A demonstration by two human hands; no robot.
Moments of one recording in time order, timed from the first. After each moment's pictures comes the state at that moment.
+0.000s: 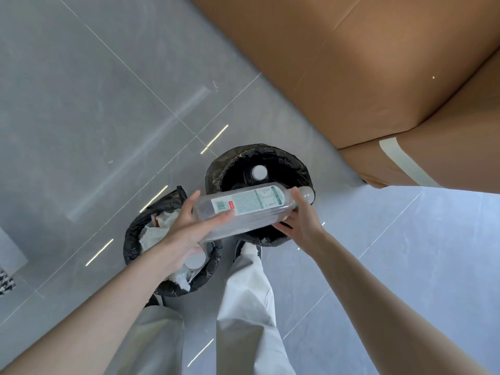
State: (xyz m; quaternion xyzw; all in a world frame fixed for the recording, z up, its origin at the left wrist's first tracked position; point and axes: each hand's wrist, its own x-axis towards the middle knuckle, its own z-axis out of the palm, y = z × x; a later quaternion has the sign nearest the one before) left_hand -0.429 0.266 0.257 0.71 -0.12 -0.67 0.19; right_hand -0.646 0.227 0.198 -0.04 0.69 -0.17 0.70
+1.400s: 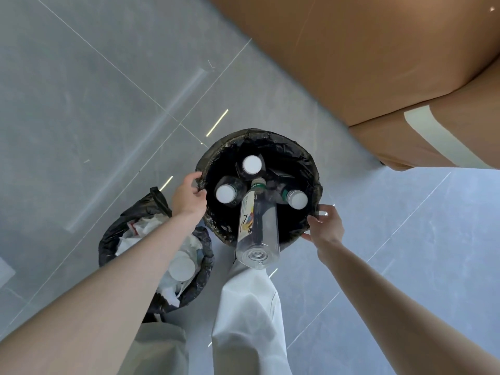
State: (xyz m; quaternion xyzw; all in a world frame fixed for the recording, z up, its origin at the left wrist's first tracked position) left_hand -0.456 0.222 0.098 0.84 -0.27 -0.48 0.06; right_hand -0.703 0.252 0.098 -0.14 0.86 -0.12 0.48
